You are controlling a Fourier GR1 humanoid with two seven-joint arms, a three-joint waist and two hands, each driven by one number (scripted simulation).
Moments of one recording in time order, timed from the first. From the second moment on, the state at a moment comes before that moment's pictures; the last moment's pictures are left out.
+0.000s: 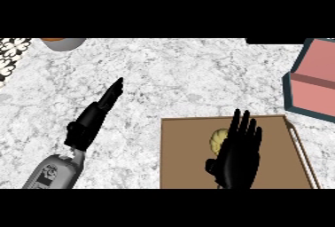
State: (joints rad) left arm -0.23 0.31 -0.32 -1.52 0.10 0.06 0.07; right arm -0.04 -0.01 0.56 -1.67 1.53 -0.14 1.14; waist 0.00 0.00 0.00
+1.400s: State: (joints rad) left arm -0.21 0.24 -0.25 -1.54 0.03 -0.01 0.09; right arm -0.10 0.00 0.40 -1.49 1.43 -0.19 1.09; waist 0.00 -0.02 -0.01
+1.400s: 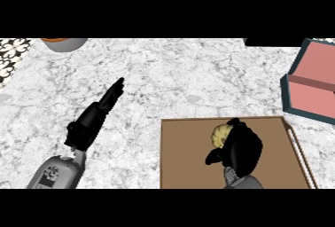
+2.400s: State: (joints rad) left arm -0.20 0.22 -0.23 -1.53 0.00 -0.02 0.08; right arm 0.06 -0.56 0.19 -1.72 0.96 -0.09 0.26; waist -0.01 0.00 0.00
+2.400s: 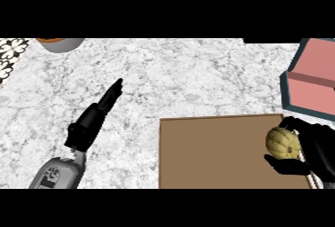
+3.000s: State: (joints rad) left arm -0.18 0.22 -0.20 -1.55 -0.01 -0.04 0.08; right arm 0.22 -0.70 -0.18 -2.22 0.57 0.11 0.20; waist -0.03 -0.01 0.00
